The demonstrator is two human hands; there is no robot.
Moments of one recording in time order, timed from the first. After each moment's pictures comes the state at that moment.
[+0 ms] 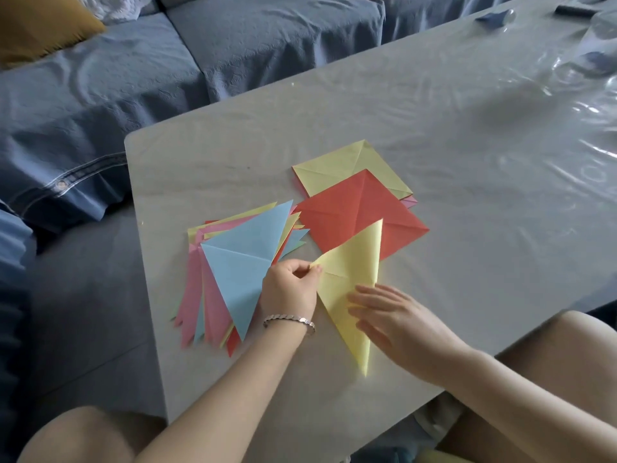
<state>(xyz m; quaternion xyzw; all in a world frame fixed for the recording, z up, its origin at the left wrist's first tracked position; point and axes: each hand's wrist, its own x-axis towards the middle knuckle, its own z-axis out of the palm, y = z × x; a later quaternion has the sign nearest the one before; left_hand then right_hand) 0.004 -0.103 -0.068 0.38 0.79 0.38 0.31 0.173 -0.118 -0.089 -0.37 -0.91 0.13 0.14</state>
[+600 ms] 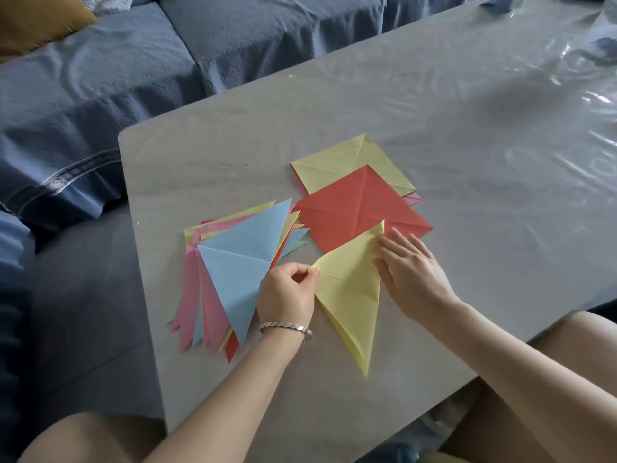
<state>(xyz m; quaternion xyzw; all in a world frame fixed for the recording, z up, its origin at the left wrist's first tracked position) -0.001 -0.101 -0.077 0.42 0.79 0.35 0.27 0.174 -0.056 -0.114 -0.54 -0.82 0.04 0.17</state>
